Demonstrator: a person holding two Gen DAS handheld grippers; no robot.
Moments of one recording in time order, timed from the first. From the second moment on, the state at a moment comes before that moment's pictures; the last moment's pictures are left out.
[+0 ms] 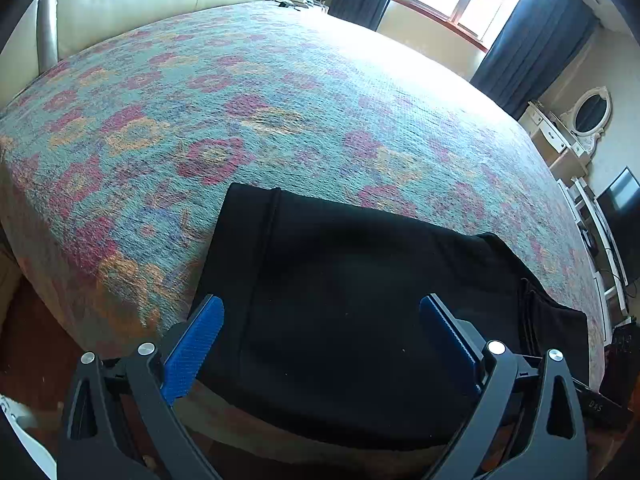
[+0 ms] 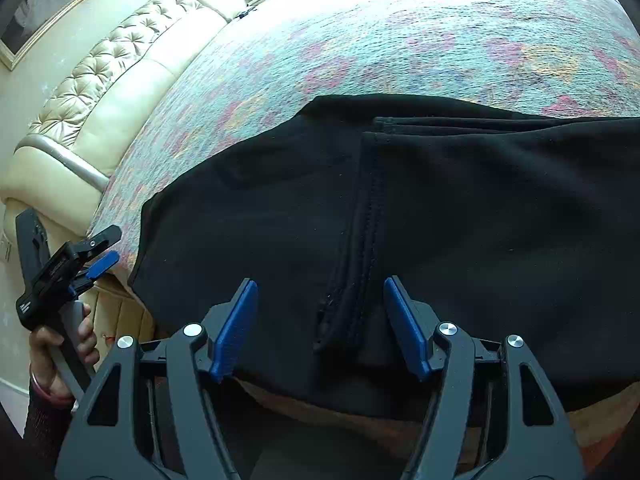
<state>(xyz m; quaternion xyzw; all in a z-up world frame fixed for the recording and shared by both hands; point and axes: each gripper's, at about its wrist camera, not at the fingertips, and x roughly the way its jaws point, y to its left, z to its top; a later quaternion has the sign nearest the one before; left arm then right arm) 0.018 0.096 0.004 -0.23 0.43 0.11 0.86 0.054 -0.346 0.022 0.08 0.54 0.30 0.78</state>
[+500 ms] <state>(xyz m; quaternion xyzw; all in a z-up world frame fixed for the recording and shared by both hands) 0.020 0.088 0.003 -0.24 0.44 0.09 0.86 0.123 -0.577 0.071 0.24 0.46 0.16 0.84</state>
